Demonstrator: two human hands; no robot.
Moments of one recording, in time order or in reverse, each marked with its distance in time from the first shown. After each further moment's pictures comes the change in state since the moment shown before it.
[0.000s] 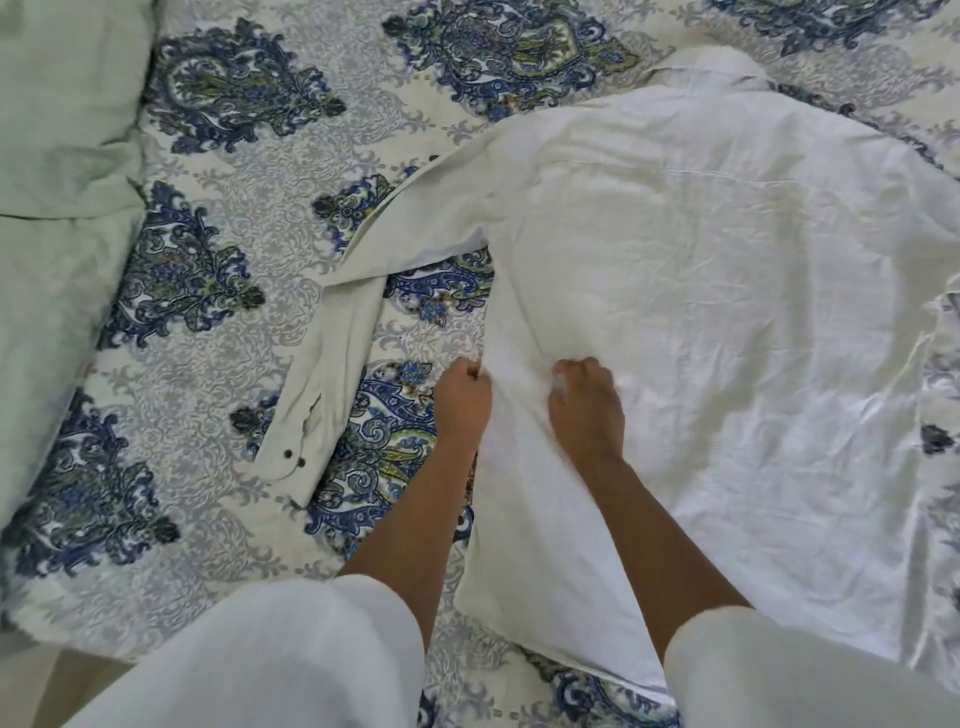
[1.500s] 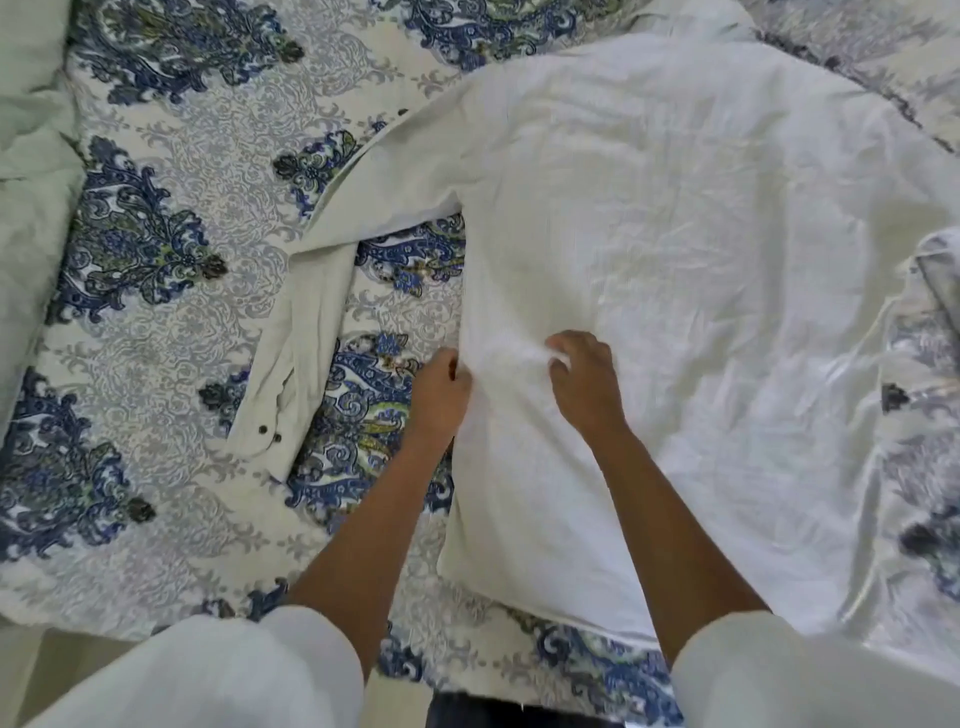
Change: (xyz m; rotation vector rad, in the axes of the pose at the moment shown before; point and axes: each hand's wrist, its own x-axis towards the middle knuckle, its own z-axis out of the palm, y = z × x) left_hand -0.021 -0.017 -0.010 0.027 -0.183 0.080; right_hand -0.005 0.015 -0.020 0.252 -0.146 0.089
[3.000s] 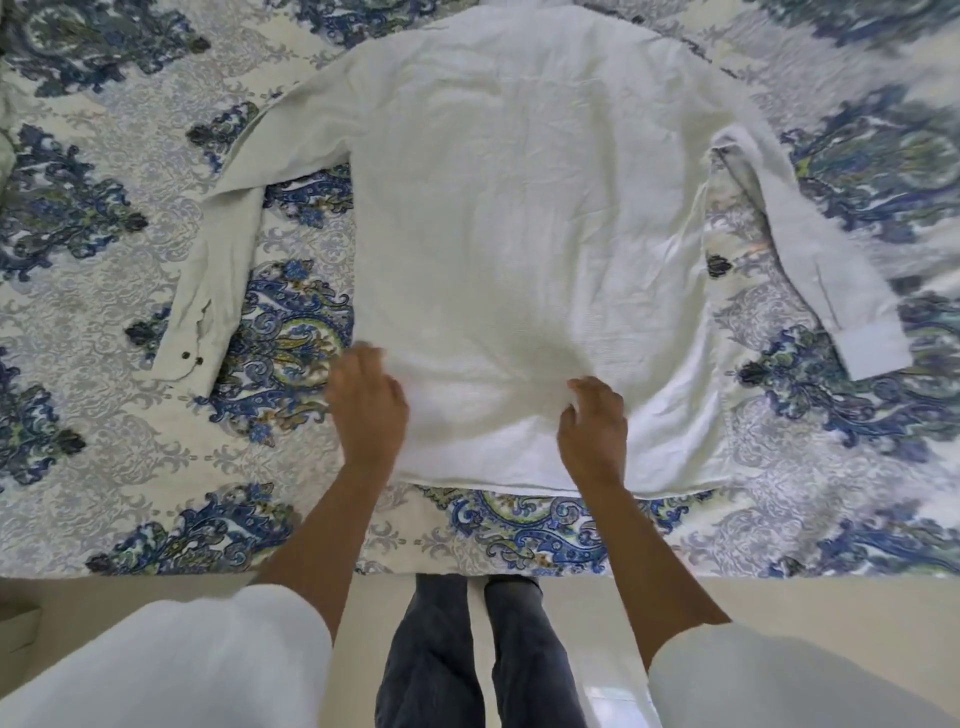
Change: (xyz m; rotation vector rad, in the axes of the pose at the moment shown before) left_hand -0.148 -0.056 0.045 0.657 0.460 0.419; right_hand -0.200 0.126 -0.037 -0.194 0.238 0.147
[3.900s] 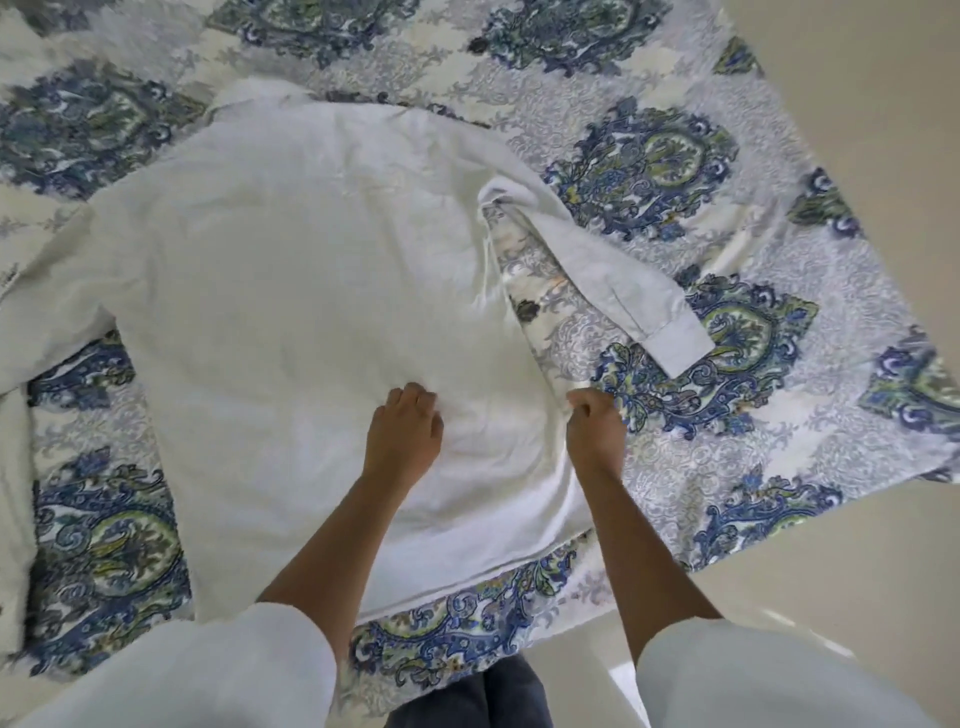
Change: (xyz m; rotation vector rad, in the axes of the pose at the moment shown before) left_hand 0.045 0.215 0.054 0.108 -0.506 0.609; right_hand 0.077 0.114 -0.110 0.394 0.282 0.561
